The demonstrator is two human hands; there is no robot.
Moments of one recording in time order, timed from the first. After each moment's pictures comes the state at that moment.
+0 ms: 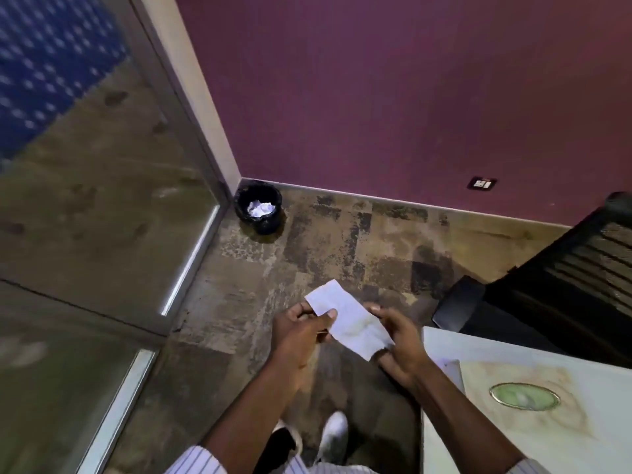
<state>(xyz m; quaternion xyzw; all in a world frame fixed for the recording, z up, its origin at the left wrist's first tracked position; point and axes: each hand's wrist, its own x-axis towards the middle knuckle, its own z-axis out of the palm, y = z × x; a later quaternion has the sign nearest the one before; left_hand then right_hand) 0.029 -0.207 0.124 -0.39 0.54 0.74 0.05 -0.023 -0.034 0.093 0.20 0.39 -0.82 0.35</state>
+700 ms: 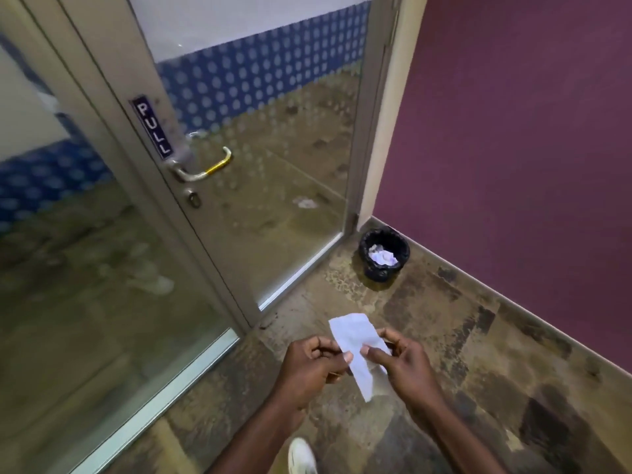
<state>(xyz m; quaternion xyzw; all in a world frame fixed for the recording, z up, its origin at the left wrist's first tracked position) 0.106 -0.465 0.126 -0.44 0.51 0.74 -0.07 -0.031 -0.330 0.129 -0.16 0.71 -0.57 0.37</state>
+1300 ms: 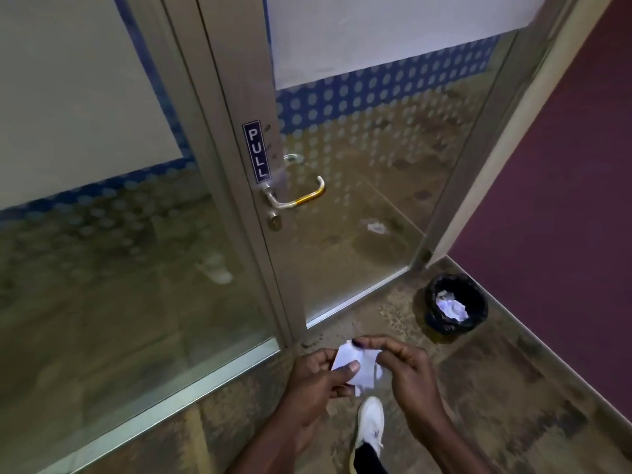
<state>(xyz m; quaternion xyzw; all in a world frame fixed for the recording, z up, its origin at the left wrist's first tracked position) 0.109 -0.582 0.150 -0.48 0.38 0.76 -0.19 -0.047 -0.512 0.156 -0.30 0.65 -0.58 0.40</state>
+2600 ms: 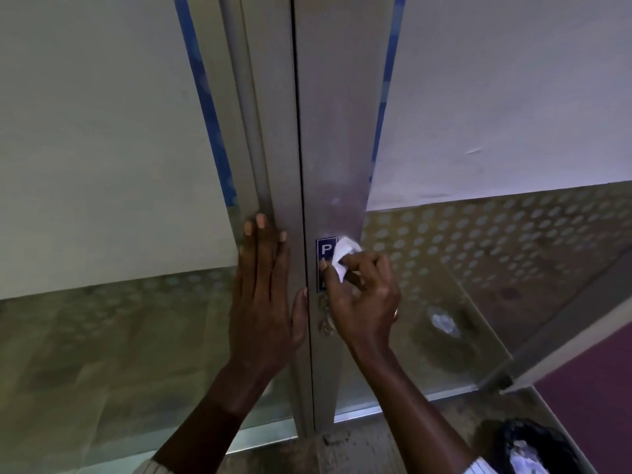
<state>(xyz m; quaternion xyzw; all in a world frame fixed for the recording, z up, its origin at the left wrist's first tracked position) 0.112 -0.861 0.275 -0.52 0.75 -0.14 -0.39 -0.042 -0.874 0.266 -0.52 0.56 -0.65 0.06</state>
